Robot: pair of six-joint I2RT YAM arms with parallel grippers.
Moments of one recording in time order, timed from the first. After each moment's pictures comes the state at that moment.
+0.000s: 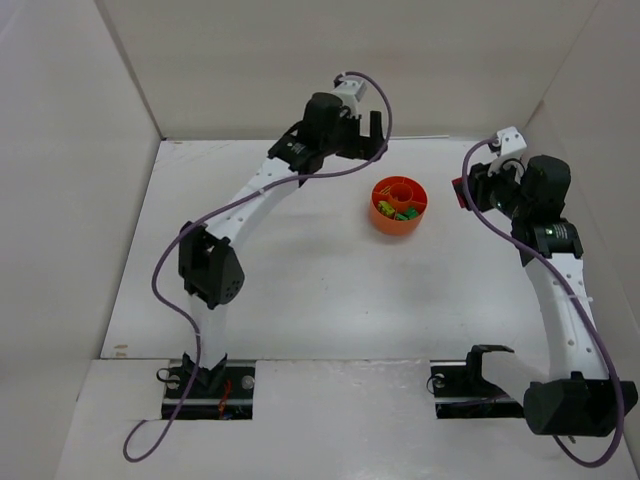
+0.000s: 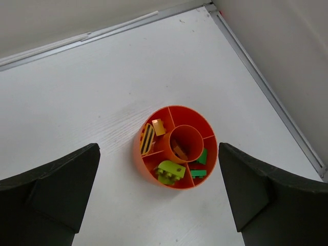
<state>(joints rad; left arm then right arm) -0.62 2.04 2.05 -0.37 0.15 -0.32 -0.04 1.04 1.13 -0.42 -0.39 -0.16</state>
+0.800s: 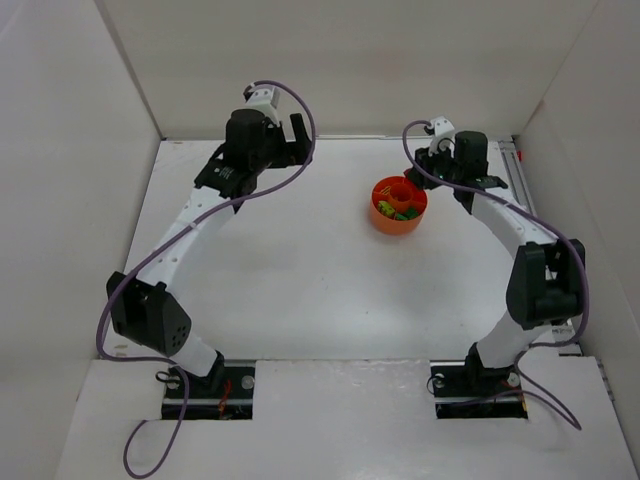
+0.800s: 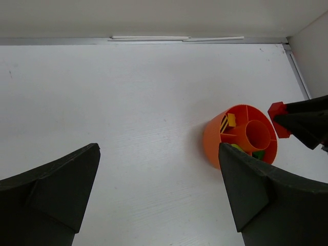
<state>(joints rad) -0.41 1.53 1.51 -0.32 0.00 -0.36 0.11 1.65 1.26 -0.09 -0.37 -0.12</state>
